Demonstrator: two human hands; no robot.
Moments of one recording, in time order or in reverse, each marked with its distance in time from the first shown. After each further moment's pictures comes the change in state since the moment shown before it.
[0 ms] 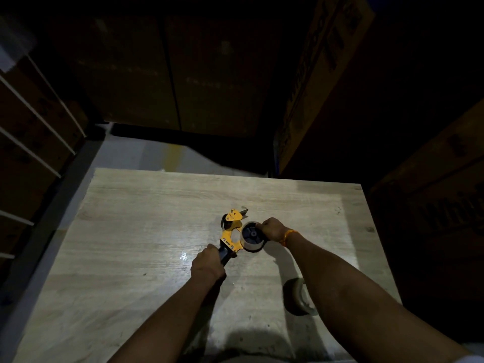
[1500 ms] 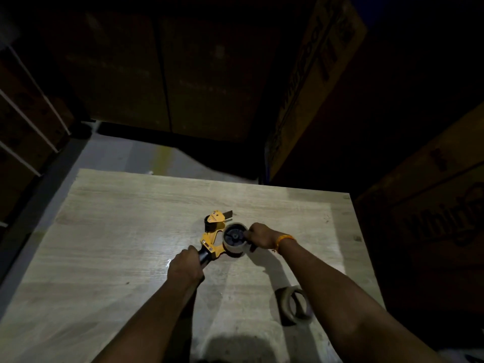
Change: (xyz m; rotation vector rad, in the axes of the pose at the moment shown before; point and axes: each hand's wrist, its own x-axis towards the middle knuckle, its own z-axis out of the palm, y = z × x) left_hand 0.020 -0.021 -0.014 0.069 0.069 0.024; right_hand -0.052 -0.042 -0.029 -0.116 -0.179 -0.131
